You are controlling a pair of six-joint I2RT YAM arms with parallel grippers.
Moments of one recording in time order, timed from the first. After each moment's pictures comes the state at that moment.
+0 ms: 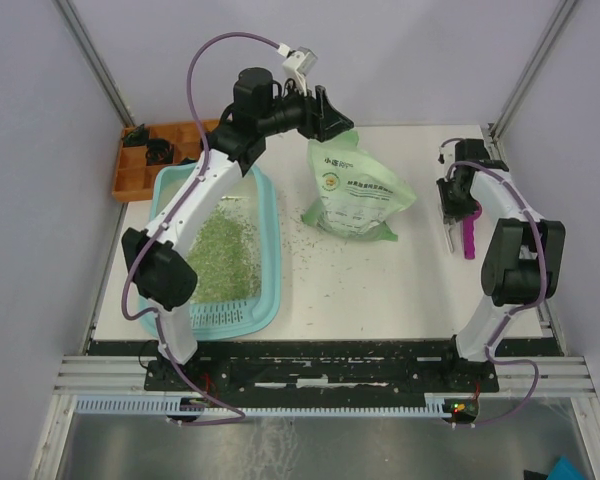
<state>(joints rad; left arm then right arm) -0.50 1.88 1.98 -0.20 0.59 -0.29 -0.08 1.80 1.41 -0.79 0.07 -0.16</state>
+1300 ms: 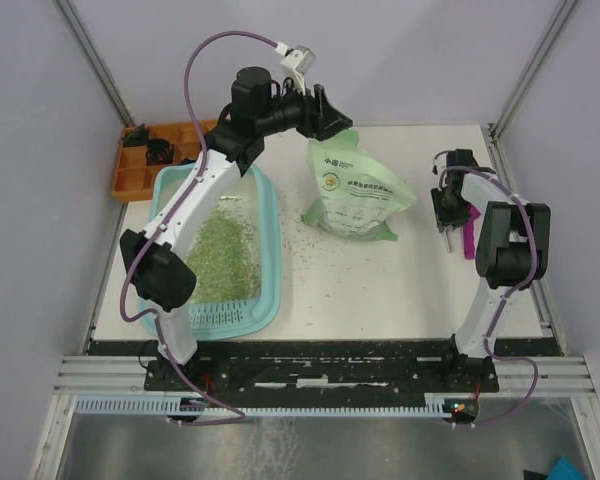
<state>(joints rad) -0.50 1.86 1.98 -0.21 0.58 -0.28 -0.08 1.96 1.39 -0.68 0.10 -0.16</state>
